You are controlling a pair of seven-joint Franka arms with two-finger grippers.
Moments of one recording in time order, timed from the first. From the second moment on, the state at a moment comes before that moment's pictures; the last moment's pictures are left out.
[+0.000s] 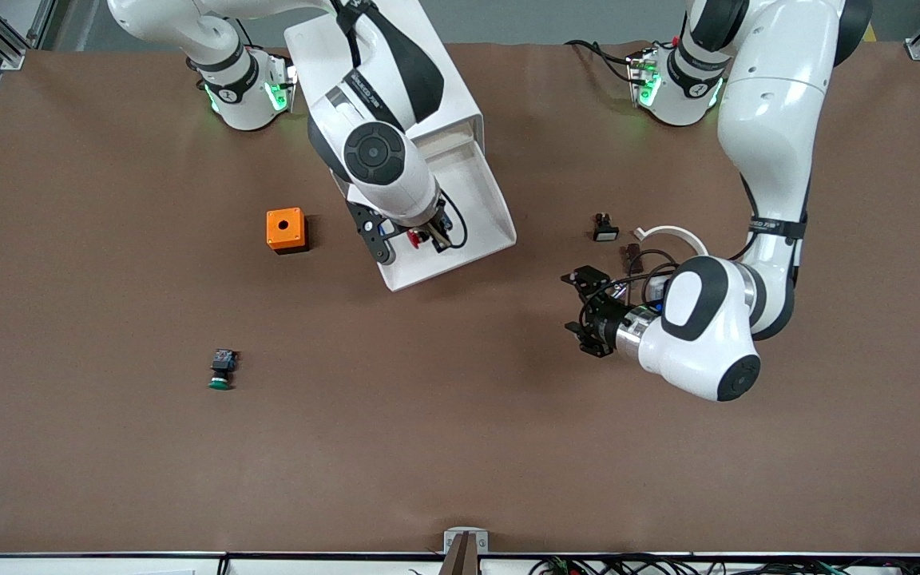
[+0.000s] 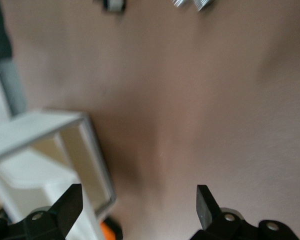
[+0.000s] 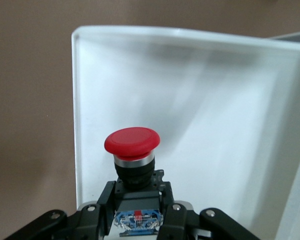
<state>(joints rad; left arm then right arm) -0.33 0.78 0.04 -1.21 -0.57 1.54 -1.96 0.74 0.44 -0.01 -1.57 0.28 1.92 1.73</state>
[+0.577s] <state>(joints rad) -0.36 0.70 0.04 -1.21 -0.19 1.56 -1.16 0.74 0.49 -0.01 -1.57 0.28 1.95 1.74</state>
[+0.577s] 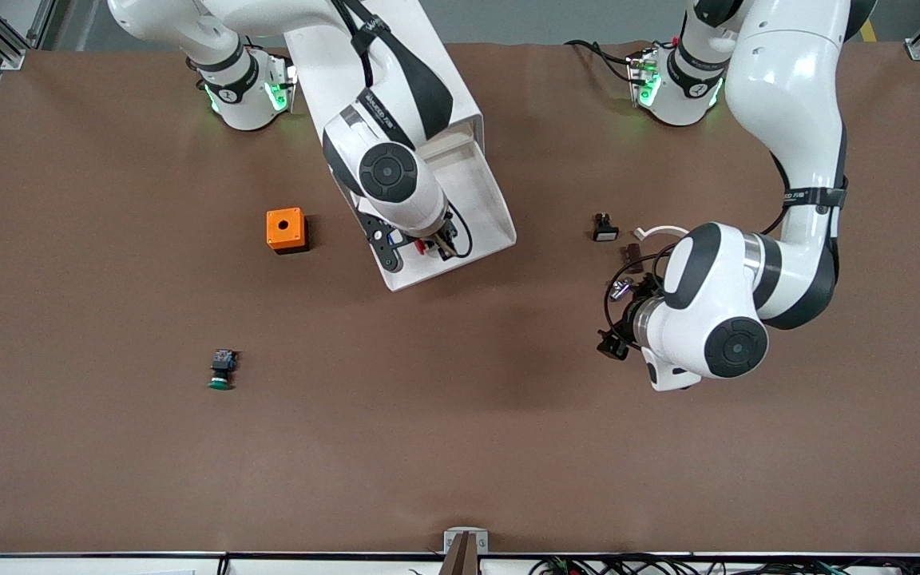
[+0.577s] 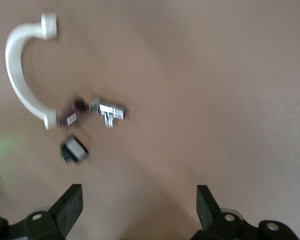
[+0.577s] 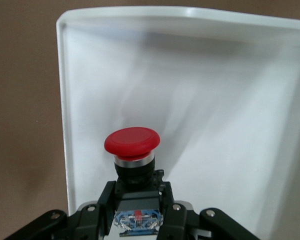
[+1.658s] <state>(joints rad) -0.42 0.60 -0.06 -1.52 -0.06 1.84 -0.81 0.72 0.38 -0.03 -1.48 0.28 1.65 1.70</state>
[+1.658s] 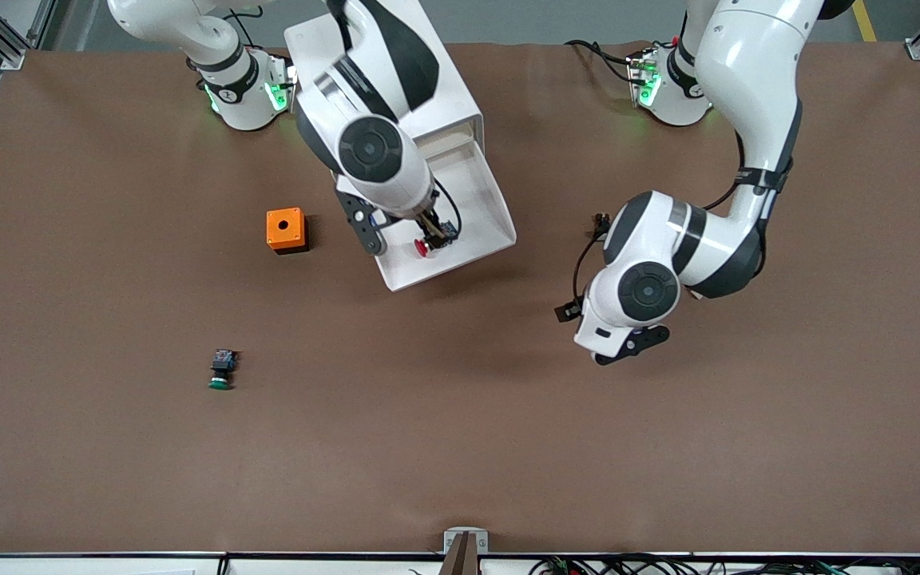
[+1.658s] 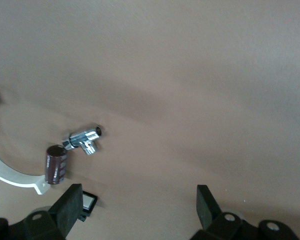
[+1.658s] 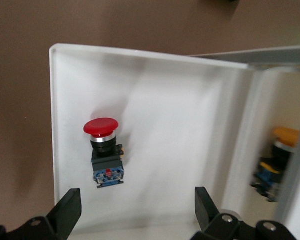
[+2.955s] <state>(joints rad) -0.73 0.60 -0.20 -1.54 -0.21 1.94 -1.23 -0.01 -0.01 -0.05 -1.52 0.04 1.38 0.08</state>
